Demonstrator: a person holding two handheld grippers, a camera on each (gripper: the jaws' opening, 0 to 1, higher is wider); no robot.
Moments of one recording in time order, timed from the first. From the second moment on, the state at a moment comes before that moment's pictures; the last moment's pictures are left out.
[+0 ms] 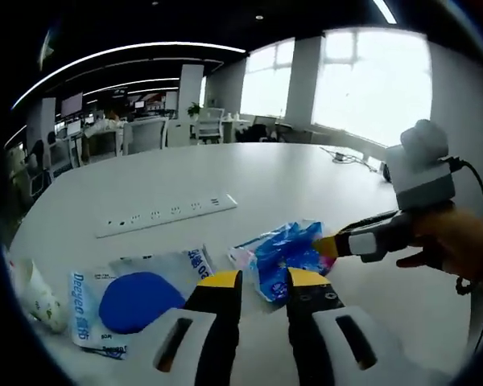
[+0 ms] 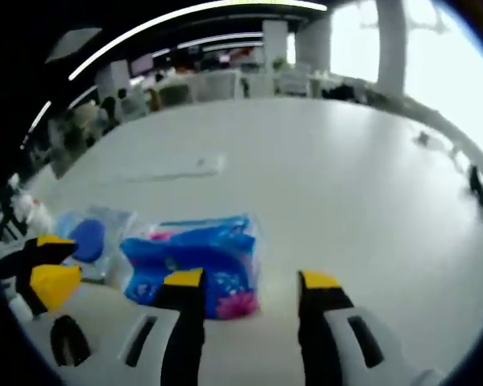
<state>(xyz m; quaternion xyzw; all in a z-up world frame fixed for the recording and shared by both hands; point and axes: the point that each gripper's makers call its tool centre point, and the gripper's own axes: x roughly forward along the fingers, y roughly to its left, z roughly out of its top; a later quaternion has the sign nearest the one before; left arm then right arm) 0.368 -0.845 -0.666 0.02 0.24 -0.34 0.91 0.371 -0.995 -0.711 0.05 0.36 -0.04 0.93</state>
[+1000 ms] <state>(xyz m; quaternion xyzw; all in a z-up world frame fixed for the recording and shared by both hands) 0.361 -0.760 -0.656 0.01 0.21 -0.34 0.92 0.298 -0.882 -0.657 0.08 0.36 0.12 0.92</state>
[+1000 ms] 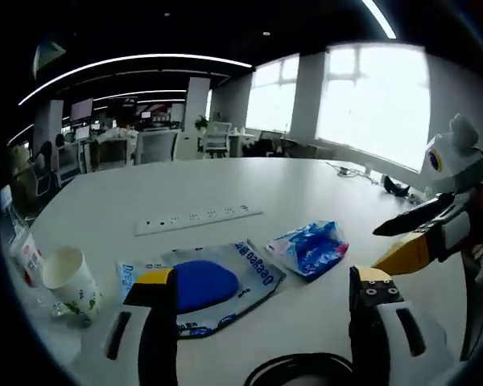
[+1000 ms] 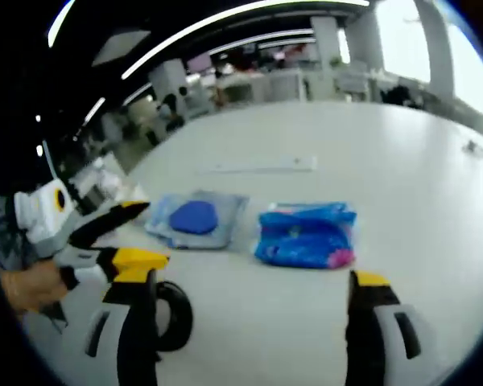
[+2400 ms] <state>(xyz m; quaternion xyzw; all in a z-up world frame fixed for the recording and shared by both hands) 0.300 -0.689 -0.713 0.04 0.28 -0.36 0.89 0.233 -0.795 -0.719 0.06 0.39 0.15 0.91</state>
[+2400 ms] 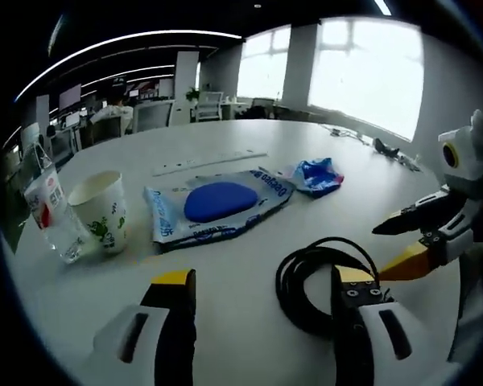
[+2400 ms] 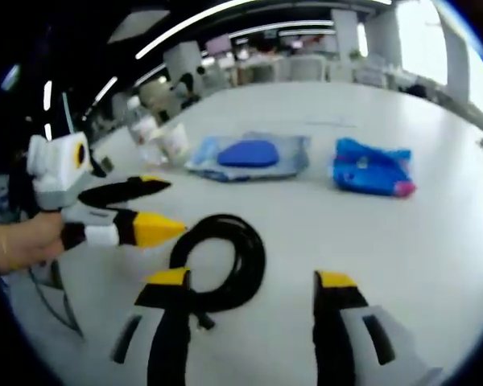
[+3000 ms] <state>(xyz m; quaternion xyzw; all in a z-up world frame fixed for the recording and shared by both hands) 0.274 -0.694 -0.735 -0.01 0.33 -0.36 0.87 0.230 -0.784 -0.731 0.07 0.40 0.13 0.90</state>
